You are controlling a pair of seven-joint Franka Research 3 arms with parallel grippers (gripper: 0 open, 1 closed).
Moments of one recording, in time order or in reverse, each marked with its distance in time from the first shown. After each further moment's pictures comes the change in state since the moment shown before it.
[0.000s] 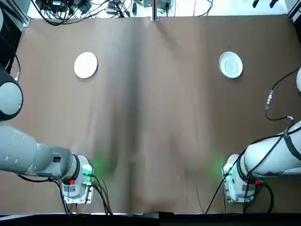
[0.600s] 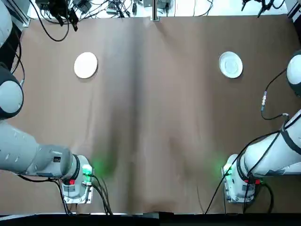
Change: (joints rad) left arm 0.006 0.013 0.001 -0.149 0.000 0.100 0.352; right arm 0.025 0.098 0.007 -0.001 0.013 0.087 0.475
